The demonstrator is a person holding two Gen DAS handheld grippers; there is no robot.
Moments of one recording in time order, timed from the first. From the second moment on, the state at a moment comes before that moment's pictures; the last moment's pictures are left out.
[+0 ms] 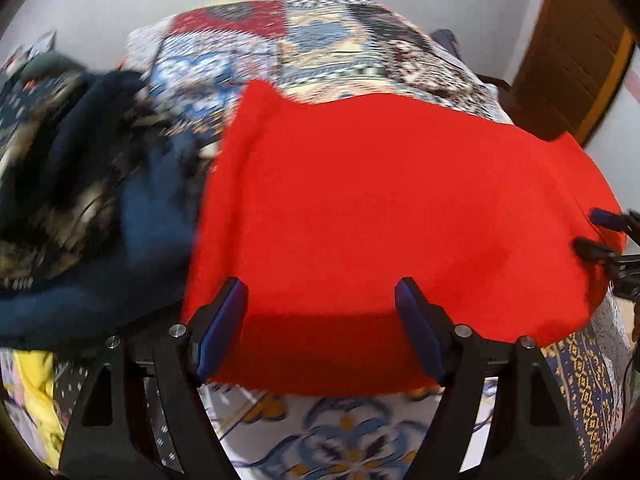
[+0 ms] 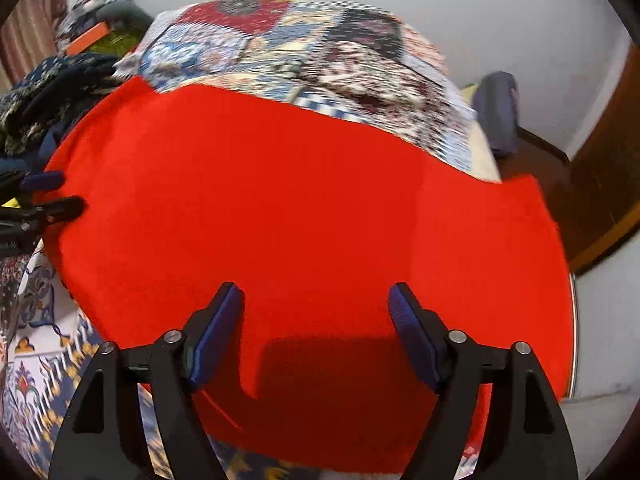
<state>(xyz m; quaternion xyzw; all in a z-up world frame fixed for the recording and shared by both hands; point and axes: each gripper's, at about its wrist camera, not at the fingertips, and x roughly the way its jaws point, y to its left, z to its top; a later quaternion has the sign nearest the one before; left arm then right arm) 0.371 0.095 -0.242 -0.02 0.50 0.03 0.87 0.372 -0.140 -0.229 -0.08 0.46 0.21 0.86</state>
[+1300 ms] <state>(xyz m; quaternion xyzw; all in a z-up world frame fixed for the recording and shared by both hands) 0.348 0.142 -0.286 -0.43 0.41 -0.01 0.81 0.353 -0.145 -0.203 0.00 0.44 0.20 0.87</state>
